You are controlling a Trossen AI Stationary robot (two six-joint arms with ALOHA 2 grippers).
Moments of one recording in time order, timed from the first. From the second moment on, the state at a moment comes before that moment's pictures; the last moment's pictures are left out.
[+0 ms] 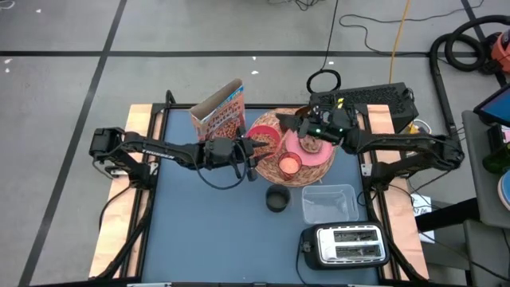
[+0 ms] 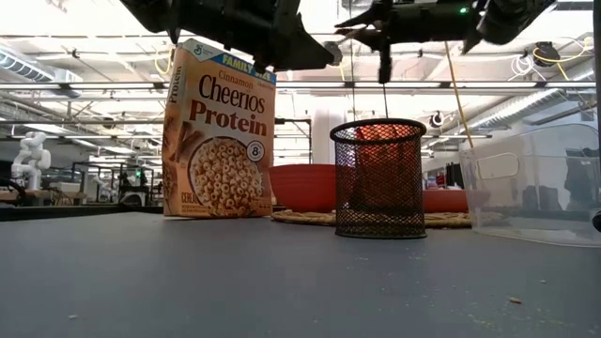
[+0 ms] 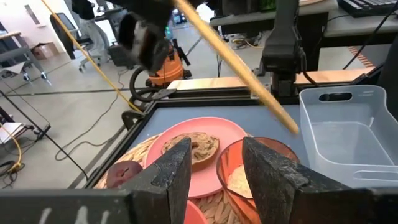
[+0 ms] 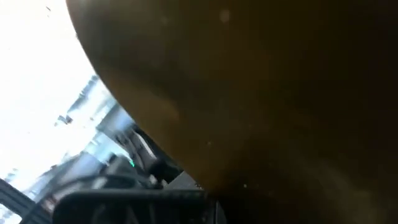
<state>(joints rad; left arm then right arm) 0.02 1.57 0.95 0.43 -0.26 0.15 -0.32 1.23 0.70 0.69 -0.03 0.89</state>
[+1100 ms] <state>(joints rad) 0.02 1.57 0.95 0.43 -0.26 0.15 -0.80 0.83 0.70 -0.64 -0.02 0.67</state>
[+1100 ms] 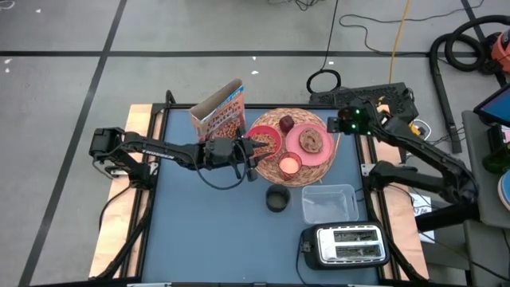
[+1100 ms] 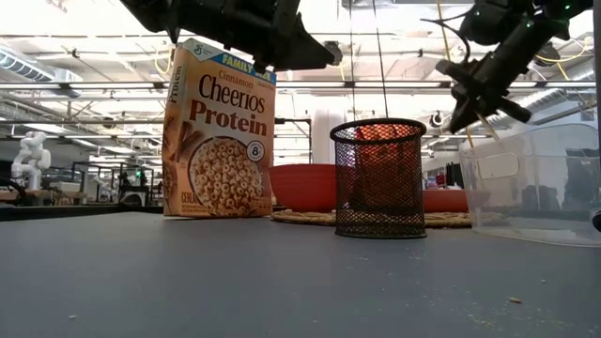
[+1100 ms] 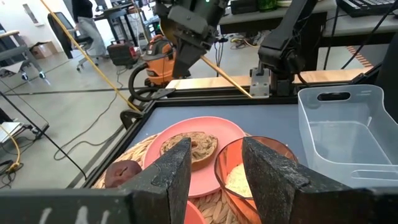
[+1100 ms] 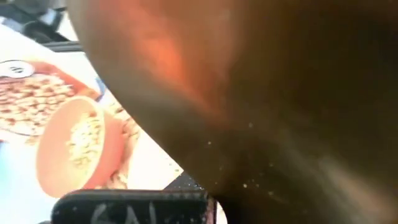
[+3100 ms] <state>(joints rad) 0.02 1.57 0.95 0.42 -0.25 0.15 -0.92 1.00 0.26 -0.28 0.14 0.54</state>
